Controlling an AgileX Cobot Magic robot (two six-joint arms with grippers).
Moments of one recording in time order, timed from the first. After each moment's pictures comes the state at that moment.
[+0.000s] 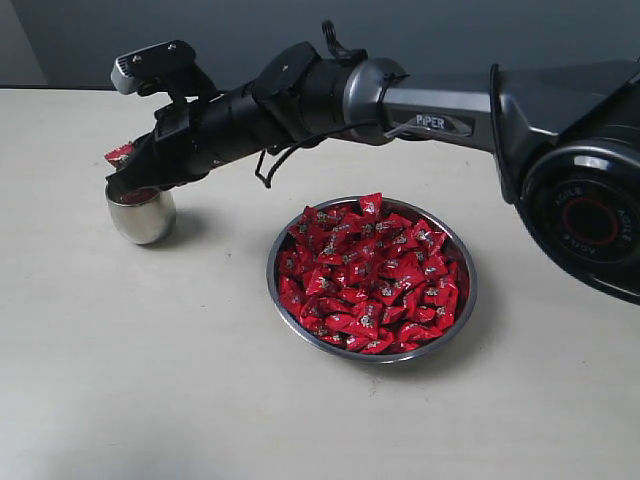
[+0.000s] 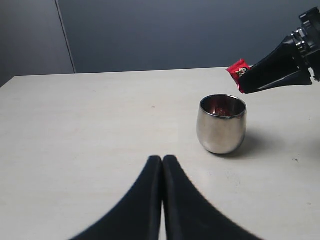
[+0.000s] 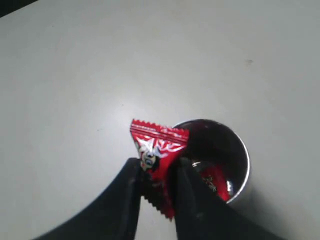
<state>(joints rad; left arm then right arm) 0.12 0.00 0.00 0.04 0.28 -0.02 0.86 2.30 -1.81 1.15 0.52 -1.13</state>
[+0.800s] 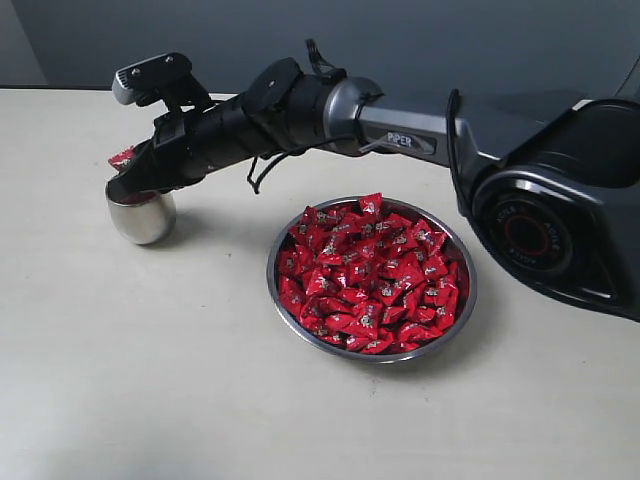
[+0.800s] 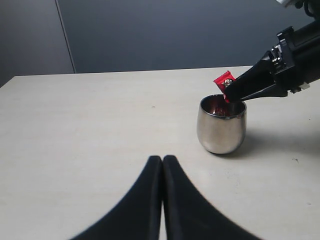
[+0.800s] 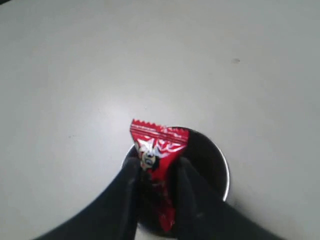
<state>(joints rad) 0.12 0.00 0.00 0.04 0.28 -0.02 0.86 2.42 -1.94 1.09 0.51 -1.07</state>
